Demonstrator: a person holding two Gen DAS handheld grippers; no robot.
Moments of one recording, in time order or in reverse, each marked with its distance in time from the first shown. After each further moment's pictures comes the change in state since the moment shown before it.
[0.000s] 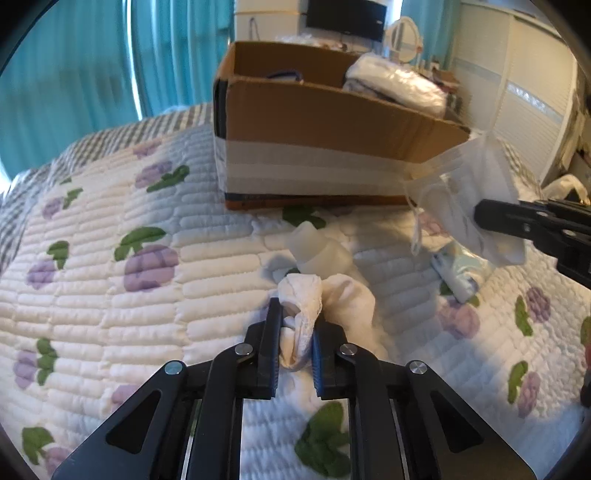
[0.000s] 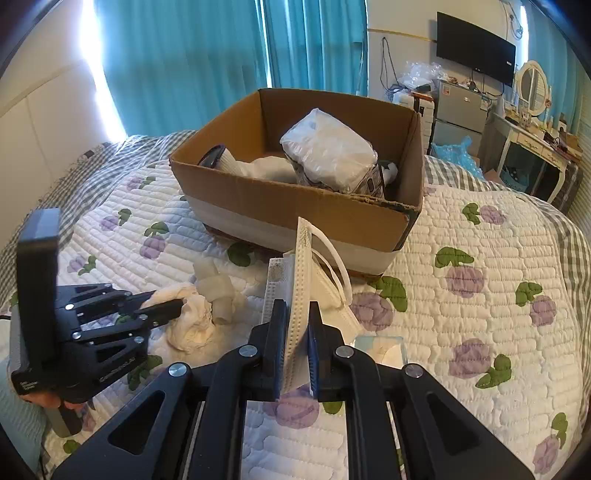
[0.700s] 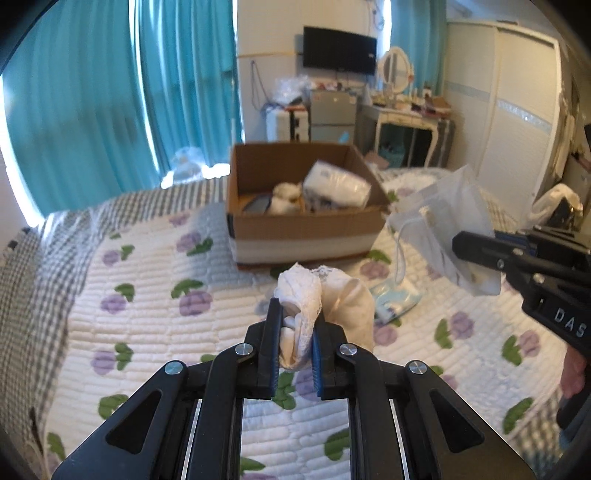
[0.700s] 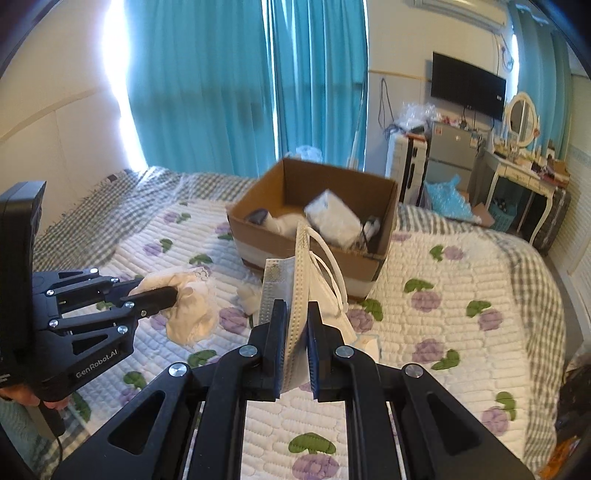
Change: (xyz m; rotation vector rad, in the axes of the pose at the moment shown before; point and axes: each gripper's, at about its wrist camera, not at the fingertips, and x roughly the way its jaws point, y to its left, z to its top) left arm -0.140 -0.044 0.027 0.025 -0.136 0.053; right arm -0.128 0.035 -0.002 -0.033 -0.151 -0.021
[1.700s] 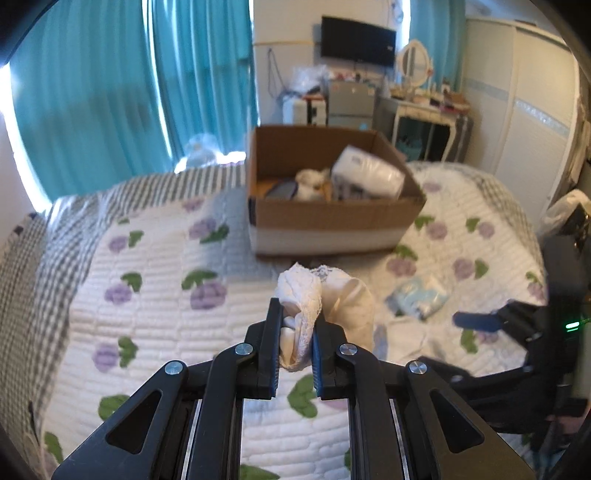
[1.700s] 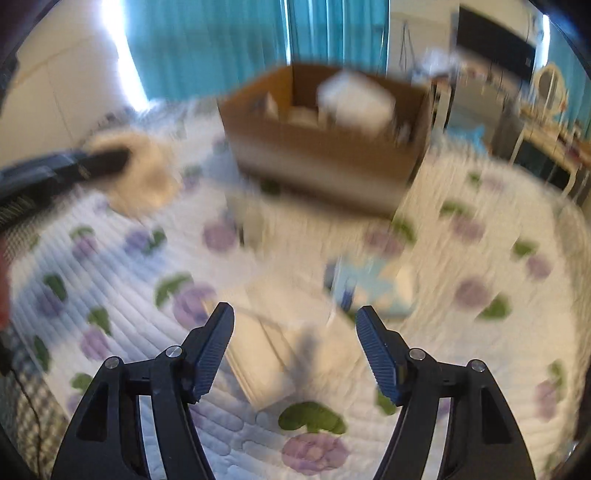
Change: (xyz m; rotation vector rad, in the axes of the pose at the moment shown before) left arm 0.037 0.018 -0.009 -0.034 0.056 0.054; right arm 0.093 -0.010 -0.068 -0.024 0.286 0.061
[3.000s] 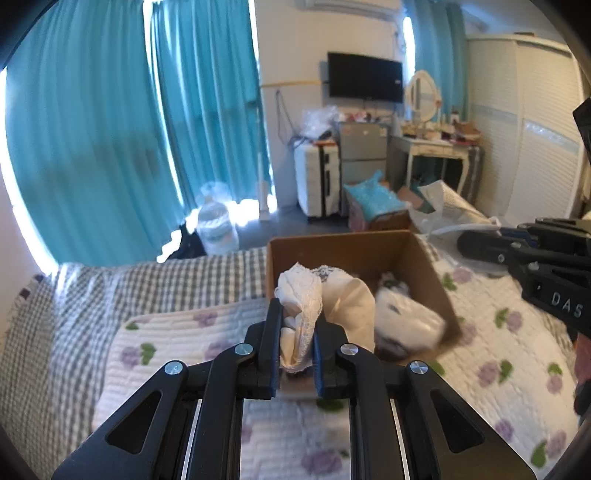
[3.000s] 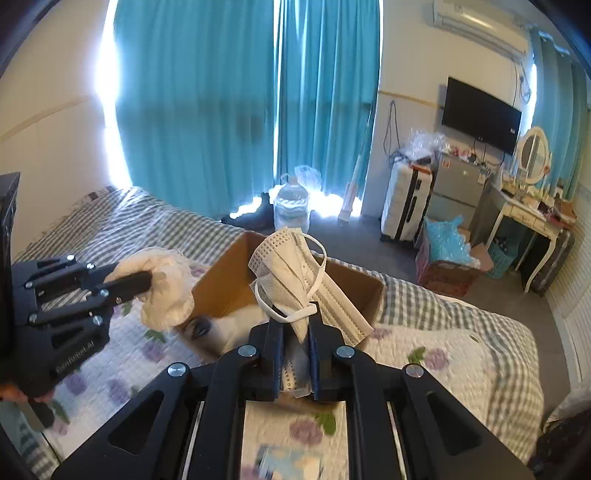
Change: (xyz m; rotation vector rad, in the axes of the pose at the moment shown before) left arm 0.043 0.007 0.140 0.021 -0.153 0.060; right arm -0.067 -0.043 0.205 -0.054 -0.299 -0.073
